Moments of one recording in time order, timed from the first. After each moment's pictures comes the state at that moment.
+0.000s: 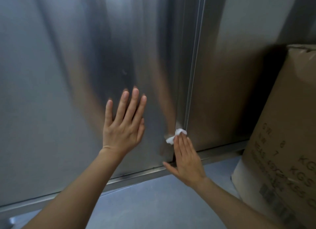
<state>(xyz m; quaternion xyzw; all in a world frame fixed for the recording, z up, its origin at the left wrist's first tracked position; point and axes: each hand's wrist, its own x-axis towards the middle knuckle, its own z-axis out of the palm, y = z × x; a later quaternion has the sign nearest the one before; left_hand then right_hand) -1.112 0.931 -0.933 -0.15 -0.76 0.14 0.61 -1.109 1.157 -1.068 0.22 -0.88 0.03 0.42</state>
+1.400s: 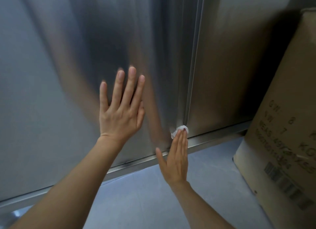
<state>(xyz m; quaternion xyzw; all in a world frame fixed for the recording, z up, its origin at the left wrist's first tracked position) -1.111 0.934 -0.931 -0.15 -0.77 0.13 0.61 -1.085 1.083 -1.106 0.01 -0.88 0.26 0.40</state>
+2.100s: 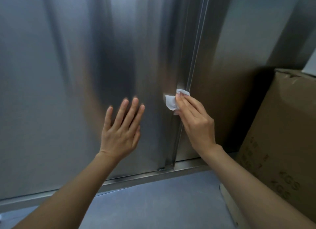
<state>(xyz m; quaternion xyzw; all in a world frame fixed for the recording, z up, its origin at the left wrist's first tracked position) -1.108 0.935 -0.930 -0.15 -0.78 0.11 0.59 -1.114 1.176 -0.885 0.27 -0.77 0.09 0.58</state>
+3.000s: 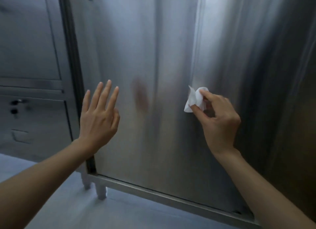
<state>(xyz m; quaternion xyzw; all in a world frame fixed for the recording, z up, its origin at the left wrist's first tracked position) -0.913 0.712 -0.782 0.10 -0.81 0.17 0.55 -1.043 0.990 -0.770 0.35 -0.58 0.44 0.59</state>
